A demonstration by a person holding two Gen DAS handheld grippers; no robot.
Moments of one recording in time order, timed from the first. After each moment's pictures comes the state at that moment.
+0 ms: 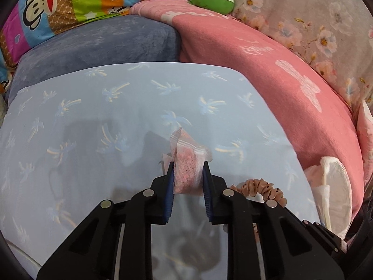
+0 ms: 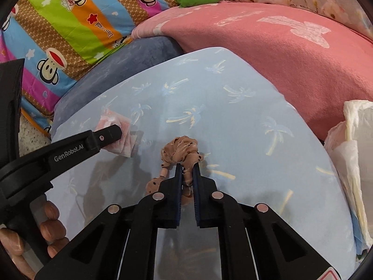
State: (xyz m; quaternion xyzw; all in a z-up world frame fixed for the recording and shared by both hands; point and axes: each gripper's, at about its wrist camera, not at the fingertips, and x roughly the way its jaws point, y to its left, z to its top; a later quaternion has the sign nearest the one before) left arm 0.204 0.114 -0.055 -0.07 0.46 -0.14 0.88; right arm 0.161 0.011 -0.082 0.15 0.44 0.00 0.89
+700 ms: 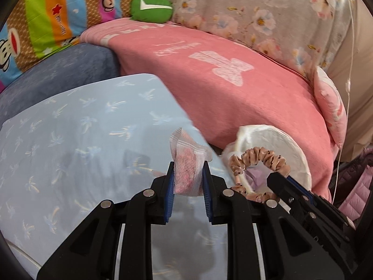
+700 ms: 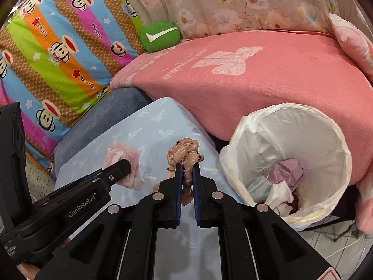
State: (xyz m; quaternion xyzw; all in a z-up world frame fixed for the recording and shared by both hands) left arm 0.110 -0.006 0.000 -0.01 0.41 -0.24 0.88; right arm 0.032 -0.116 -0.002 0.20 0.34 -0.08 0.91
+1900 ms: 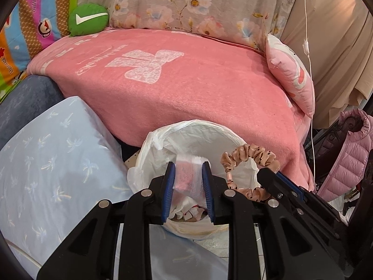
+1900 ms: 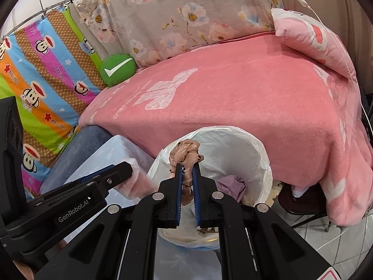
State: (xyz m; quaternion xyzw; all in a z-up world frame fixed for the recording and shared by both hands) left arm 0.076 -0.143 0.021 0.06 0.41 -0.35 0.84; right arm -0.032 -0.243 0.008 0.26 0.29 -0.17 0.90
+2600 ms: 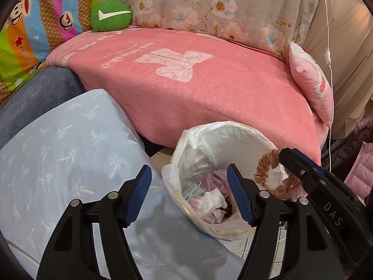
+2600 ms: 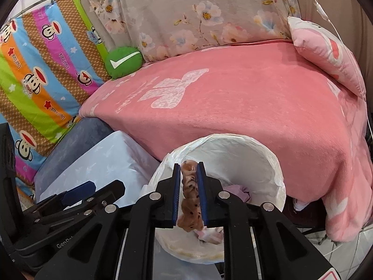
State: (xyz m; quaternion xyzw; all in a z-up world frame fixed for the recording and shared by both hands) left arm 0.095 -0.109 0.009 0.05 0.40 -0.29 0.87; right arm 0.004 -0.224 0.015 0.22 0.30 -0.16 0.91
